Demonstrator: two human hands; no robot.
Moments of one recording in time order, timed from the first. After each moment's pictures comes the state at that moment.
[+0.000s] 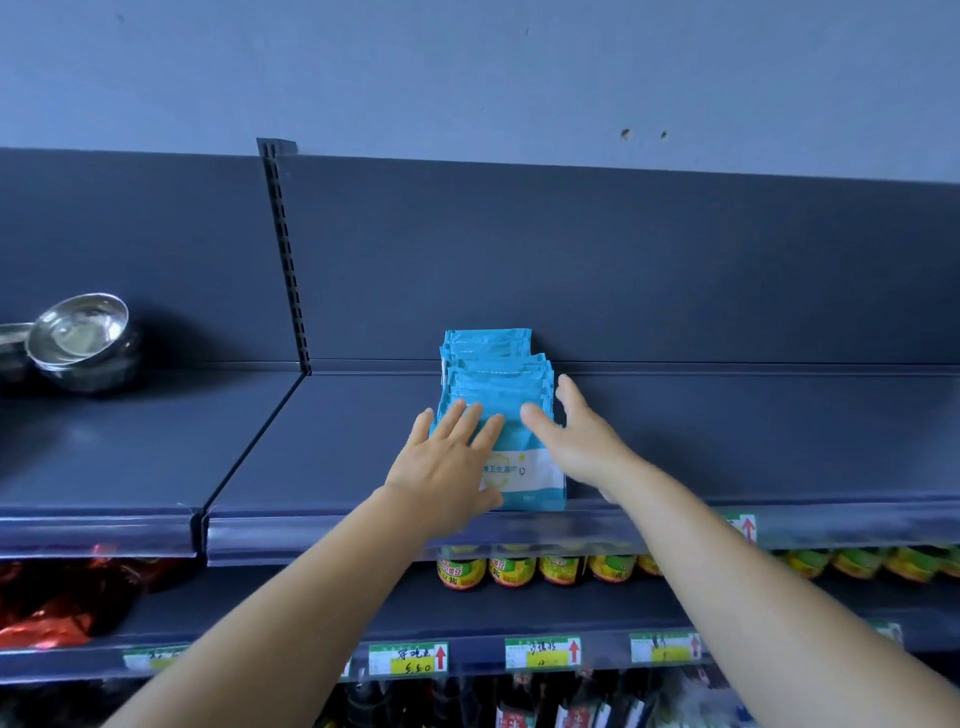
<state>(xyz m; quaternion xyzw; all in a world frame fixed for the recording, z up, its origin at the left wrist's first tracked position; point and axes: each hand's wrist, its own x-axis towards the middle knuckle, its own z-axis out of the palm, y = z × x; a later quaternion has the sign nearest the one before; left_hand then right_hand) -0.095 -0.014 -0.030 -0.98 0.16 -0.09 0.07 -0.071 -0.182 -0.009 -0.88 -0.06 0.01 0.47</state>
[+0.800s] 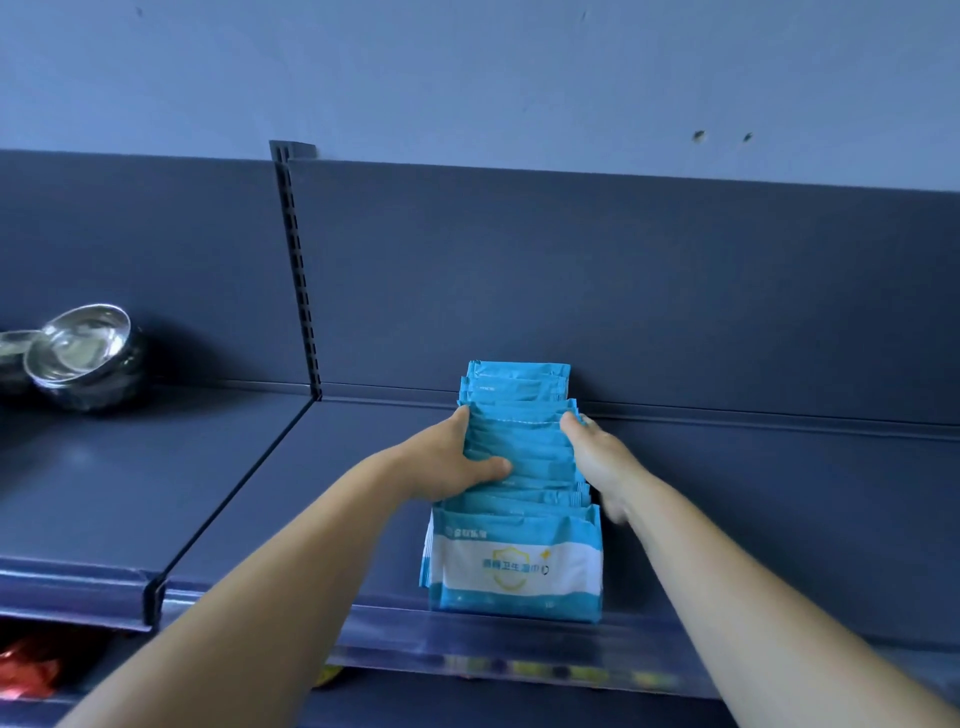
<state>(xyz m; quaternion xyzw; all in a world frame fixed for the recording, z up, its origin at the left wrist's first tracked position) -0.001 0.009 0.002 -0.94 0.00 0.09 -0.33 0.061 -0.178 -0.036 -0.78 0.01 0.12 0.61</state>
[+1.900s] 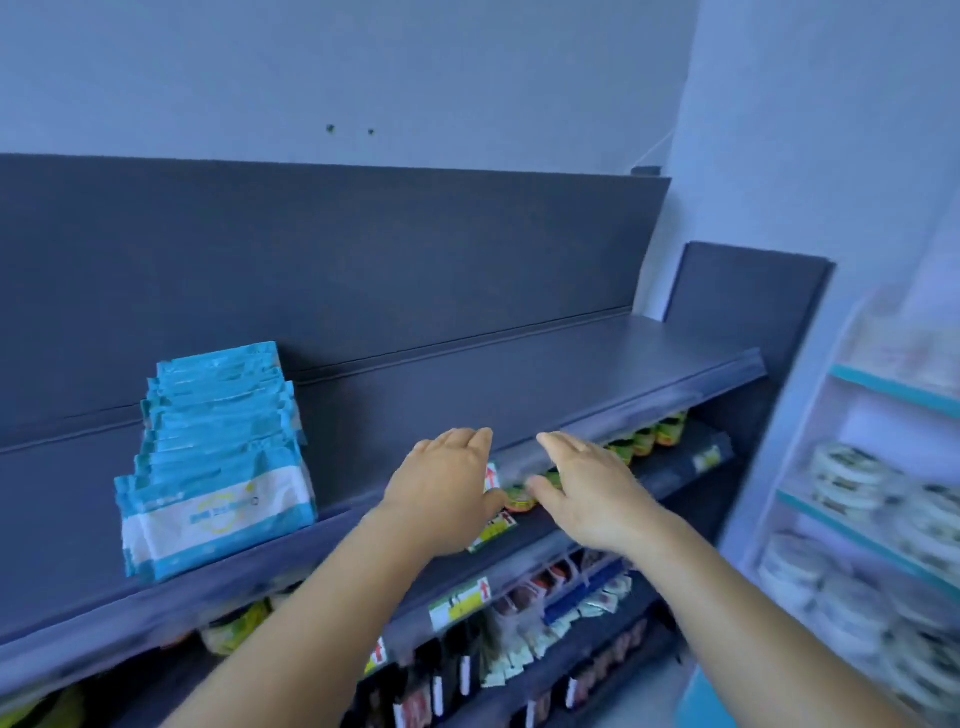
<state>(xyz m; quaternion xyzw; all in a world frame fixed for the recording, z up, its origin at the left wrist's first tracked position) -0.135 -0.214 -0.011 -0.92 0.38 -0.05 -0.07 -0.197 -0.370 -0.023 -0.99 0.09 -0.05 0.12</state>
